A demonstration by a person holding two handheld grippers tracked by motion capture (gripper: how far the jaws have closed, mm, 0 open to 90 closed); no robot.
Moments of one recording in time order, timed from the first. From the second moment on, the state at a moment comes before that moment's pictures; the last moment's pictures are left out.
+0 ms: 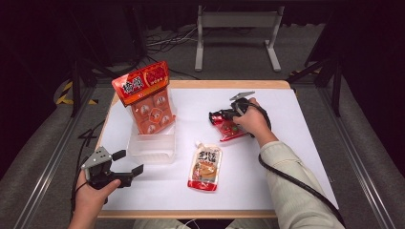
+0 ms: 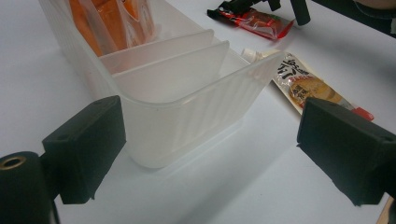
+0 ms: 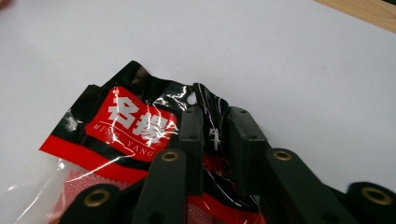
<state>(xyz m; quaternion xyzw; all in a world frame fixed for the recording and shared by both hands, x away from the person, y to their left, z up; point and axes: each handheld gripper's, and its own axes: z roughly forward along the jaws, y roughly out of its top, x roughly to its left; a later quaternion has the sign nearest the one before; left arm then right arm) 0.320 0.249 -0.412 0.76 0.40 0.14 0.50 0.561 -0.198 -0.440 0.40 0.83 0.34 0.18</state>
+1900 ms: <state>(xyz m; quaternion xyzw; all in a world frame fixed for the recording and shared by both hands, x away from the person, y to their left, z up) 0.323 0.224 -0.378 0.74 0.35 0.18 0.55 0.419 -0.234 -0.327 0.29 0.74 0.58 0.17</state>
